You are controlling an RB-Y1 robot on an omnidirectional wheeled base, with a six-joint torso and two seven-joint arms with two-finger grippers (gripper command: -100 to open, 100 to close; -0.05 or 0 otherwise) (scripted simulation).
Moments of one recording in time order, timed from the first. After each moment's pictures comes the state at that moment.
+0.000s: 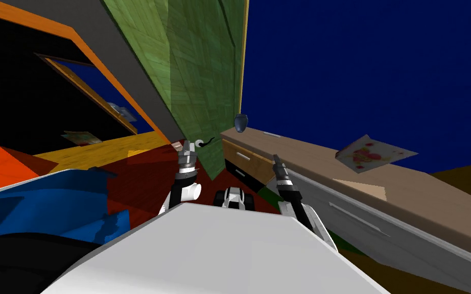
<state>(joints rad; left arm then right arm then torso) 0.51 -0.03 0.01 -2.22 0.03 -0.53 -0.14 0.58 -0.22 0.02 -2.21 0.24 -0.18 -0.03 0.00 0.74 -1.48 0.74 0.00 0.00</state>
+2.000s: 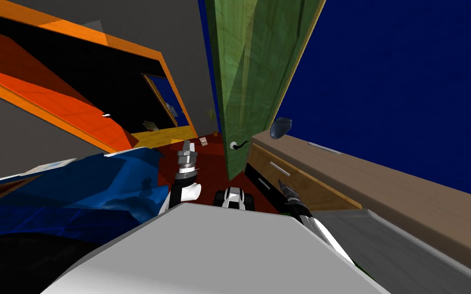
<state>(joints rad) 0.51 -0.03 0.01 -2.22 0.03 -0.53 -0.14 0.66 -0.42 0.00 -1.90 0.76 0.26 0.01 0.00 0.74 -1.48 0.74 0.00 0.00</state>
